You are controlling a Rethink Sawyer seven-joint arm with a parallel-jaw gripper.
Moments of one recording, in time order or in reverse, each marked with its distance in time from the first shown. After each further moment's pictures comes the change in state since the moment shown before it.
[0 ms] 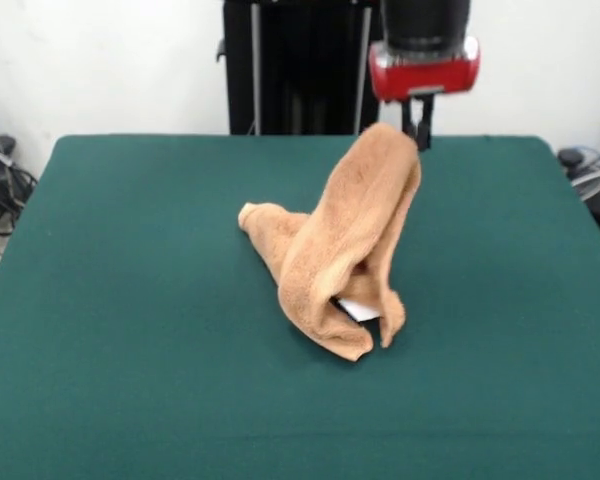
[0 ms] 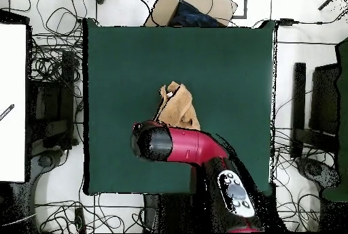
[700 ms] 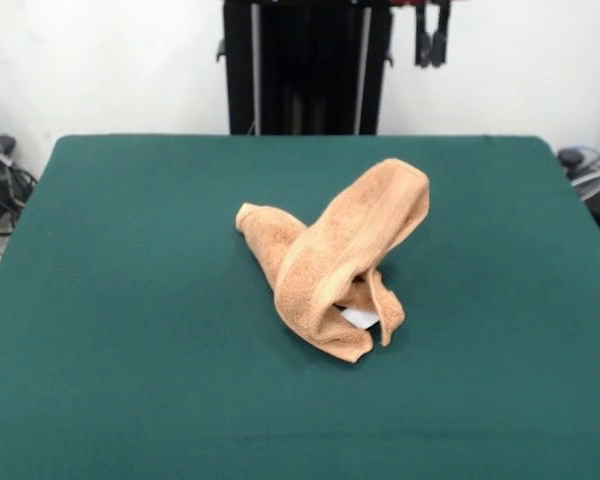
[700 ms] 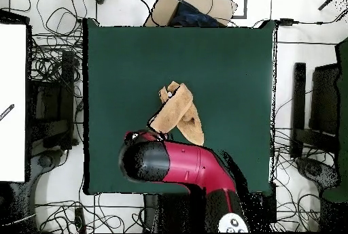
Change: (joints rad) arm 0.007 -0.255 0.000 0.100 0.080 0.134 0.000
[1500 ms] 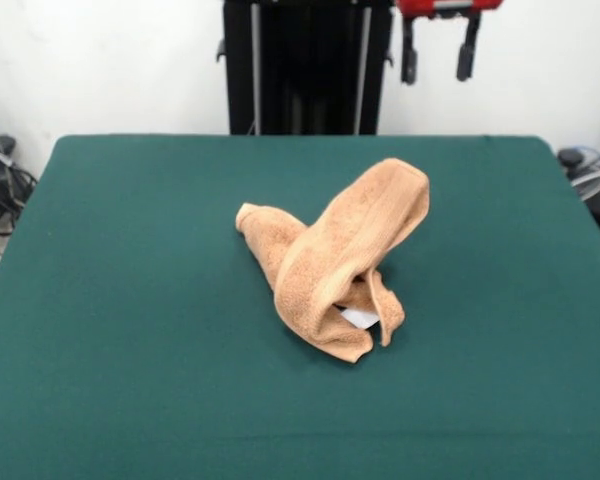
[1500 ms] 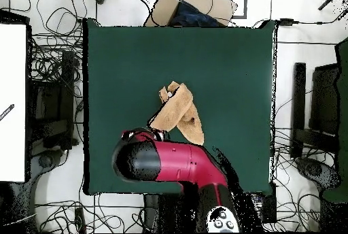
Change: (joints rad) arm 0.055 0.053 -0.030 -0.032 -0.068 -0.089 0.000
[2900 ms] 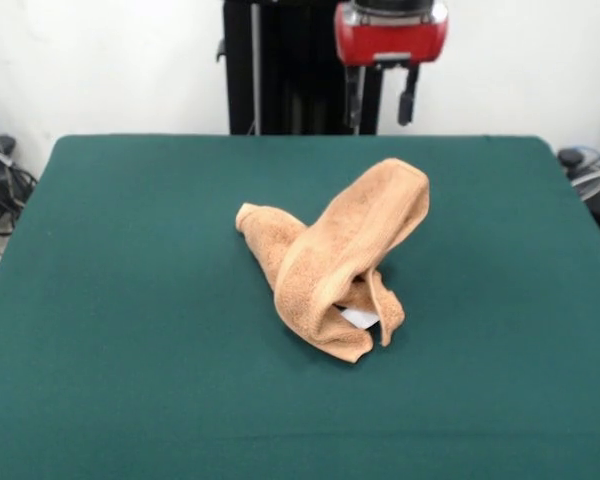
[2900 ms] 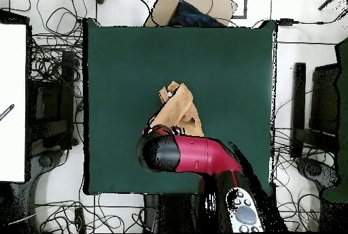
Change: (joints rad) arm -0.075 0.164 -0.013 -0.082 -0.124 -0.039 0.000
